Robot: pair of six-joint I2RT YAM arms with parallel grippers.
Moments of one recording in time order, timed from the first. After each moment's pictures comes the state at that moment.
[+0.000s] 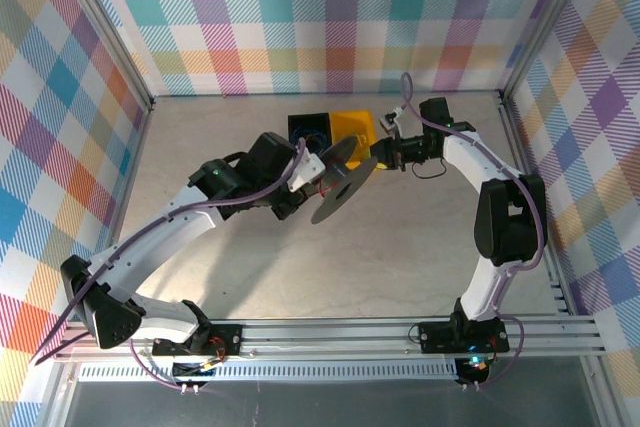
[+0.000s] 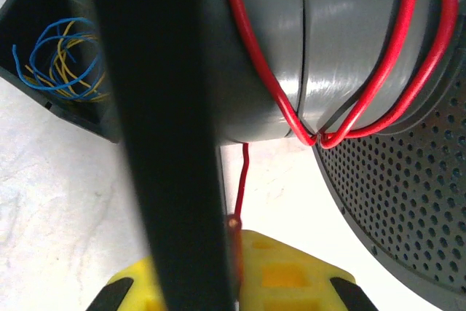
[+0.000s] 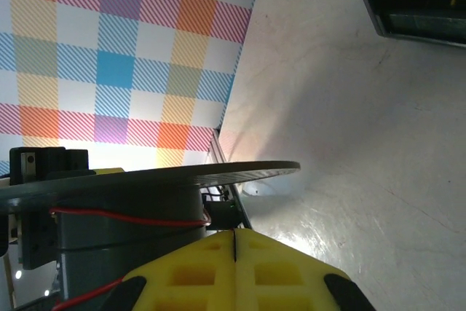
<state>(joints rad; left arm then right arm) -0.76 1.34 1.36 -0.95 -0.06 0.24 0.16 1.82 1.40 -0.68 -1.27 0.18</state>
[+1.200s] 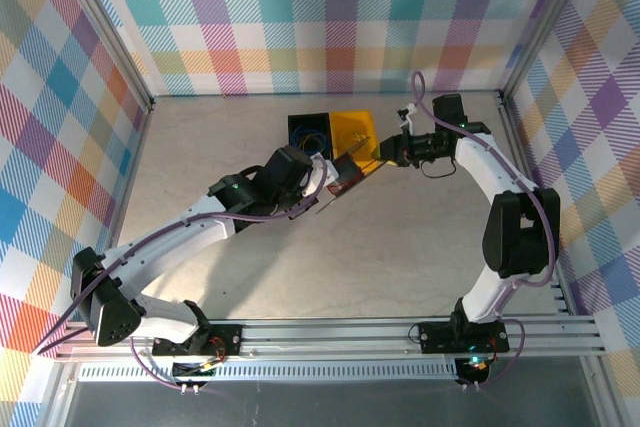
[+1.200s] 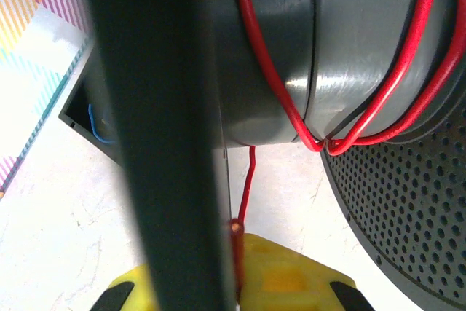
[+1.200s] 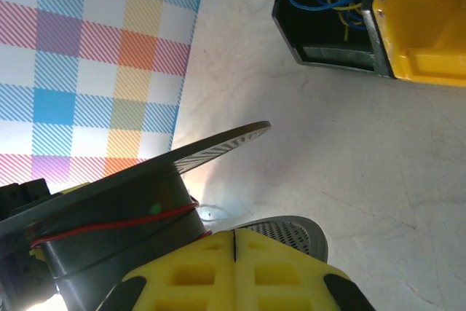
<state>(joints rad) -0.83 1.36 1.25 -0.70 -0.27 0.37 0.12 1.72 1.37 -0.69 -1.05 0.23</state>
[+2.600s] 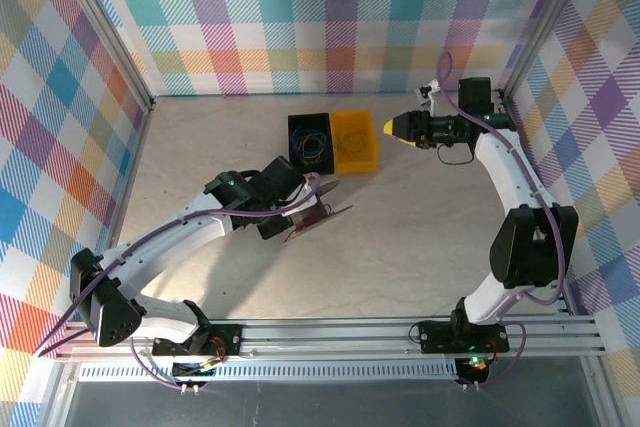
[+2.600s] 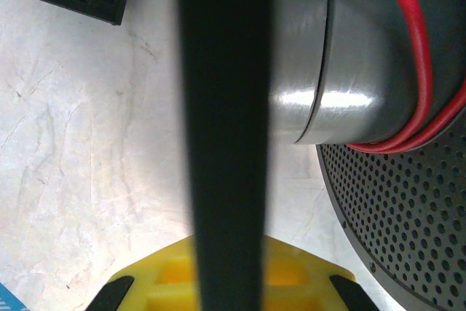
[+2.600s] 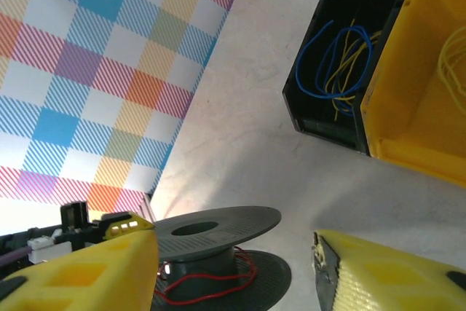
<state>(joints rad) -0.81 1.35 1.26 -1.10 -0.28 0.36 0.05 1.63 1.46 -0.67 -1.06 0.19</state>
